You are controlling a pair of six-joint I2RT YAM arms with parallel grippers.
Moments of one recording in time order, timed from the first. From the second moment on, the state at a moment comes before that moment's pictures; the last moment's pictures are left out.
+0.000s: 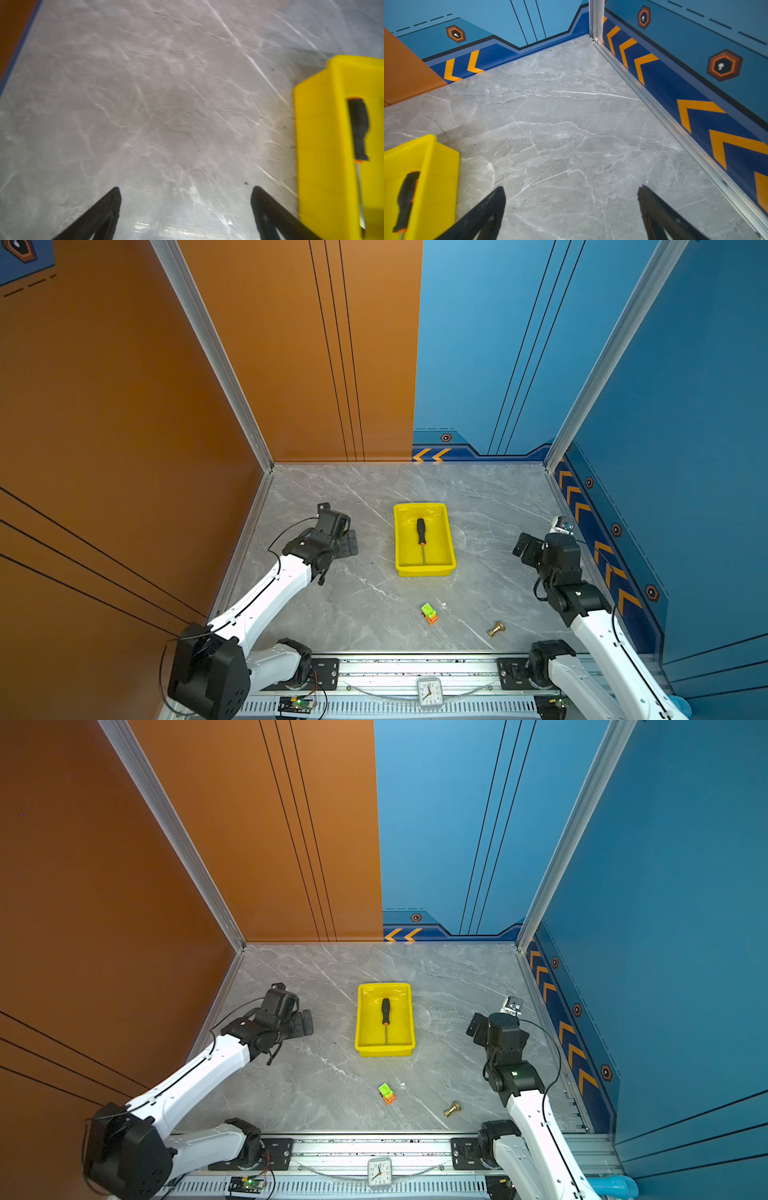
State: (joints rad) left arm -0.30 1.15 0.80 -0.57 -0.33 -0.47; right arm 0.08 0.69 0.45 -0.27 0.33 0.31
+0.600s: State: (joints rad) left arm -0.17 1.18 0.36 0.19 -0.50 -0.10; right arm 0.03 0.91 0.17 0.31 0.33 0.11
